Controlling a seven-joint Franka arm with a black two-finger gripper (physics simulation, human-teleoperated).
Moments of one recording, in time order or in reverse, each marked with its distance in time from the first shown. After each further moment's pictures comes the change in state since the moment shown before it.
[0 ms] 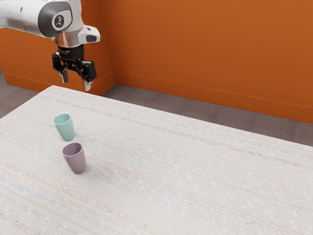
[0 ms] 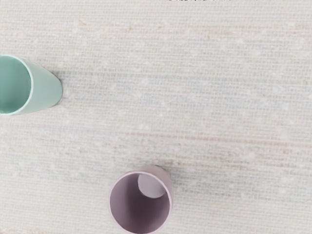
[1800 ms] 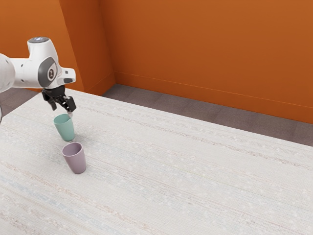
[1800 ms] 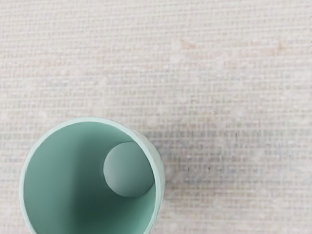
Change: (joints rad) arm 0.125 0.324 0.215 -0.104 -0.193 0.542 0.434
